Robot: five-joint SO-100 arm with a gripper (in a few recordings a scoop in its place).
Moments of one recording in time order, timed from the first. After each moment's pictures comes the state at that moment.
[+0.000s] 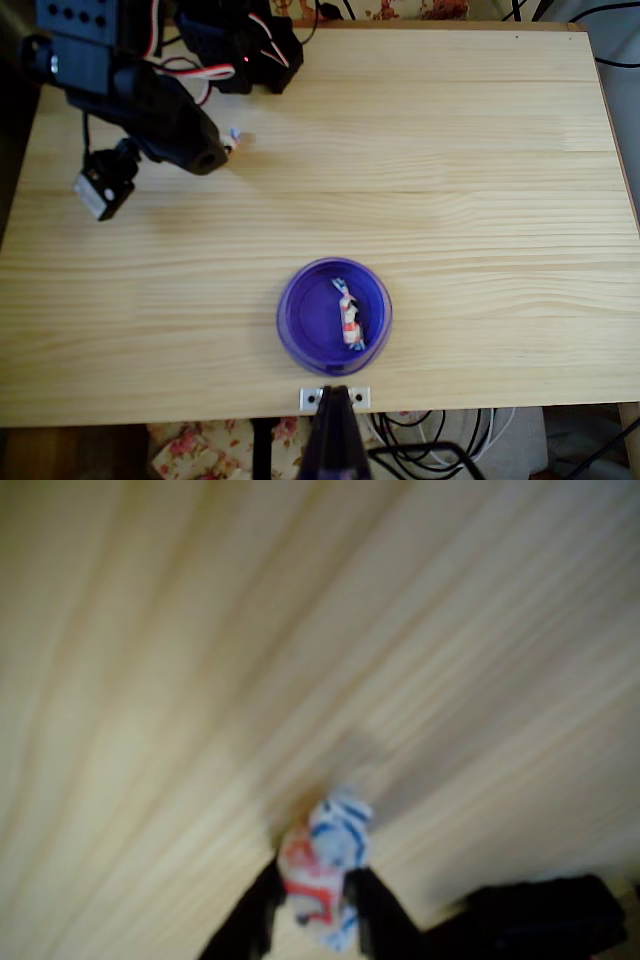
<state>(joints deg) 20.7 105.5 137.1 69.9 38.2</state>
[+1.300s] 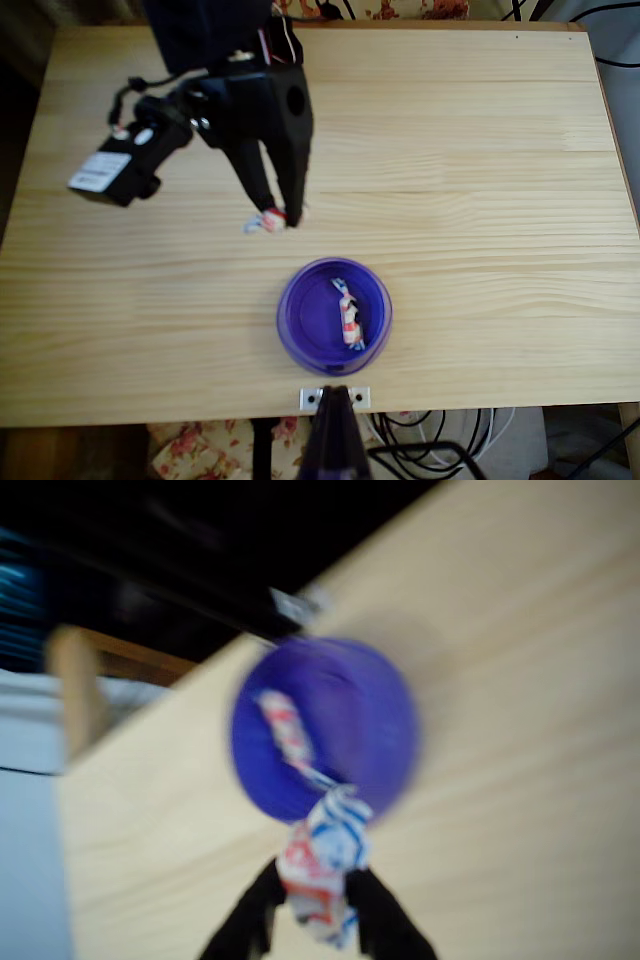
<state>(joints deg) -12.0 149.8 149.8 35.3 49.6</state>
